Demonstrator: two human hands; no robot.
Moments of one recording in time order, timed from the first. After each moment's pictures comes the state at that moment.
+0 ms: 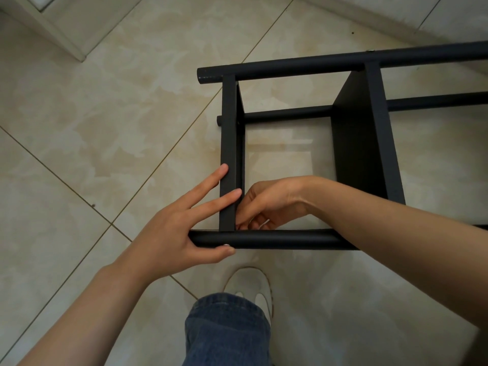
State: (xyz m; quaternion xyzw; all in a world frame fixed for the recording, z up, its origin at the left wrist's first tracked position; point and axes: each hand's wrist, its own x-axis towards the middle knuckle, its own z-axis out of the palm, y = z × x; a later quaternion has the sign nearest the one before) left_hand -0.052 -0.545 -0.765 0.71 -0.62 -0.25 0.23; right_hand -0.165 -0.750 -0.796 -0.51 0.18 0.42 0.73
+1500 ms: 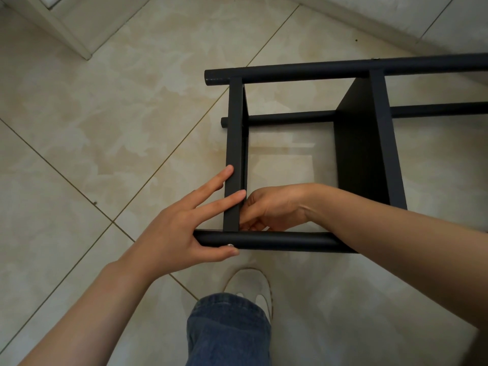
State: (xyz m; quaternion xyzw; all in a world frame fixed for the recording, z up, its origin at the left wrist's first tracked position) left_hand -0.052 -0.545 -0.764 0.71 -0.62 -0.25 0.24; right_hand -0.165 -0.741 -0.800 -0.49 0.20 0.40 0.75
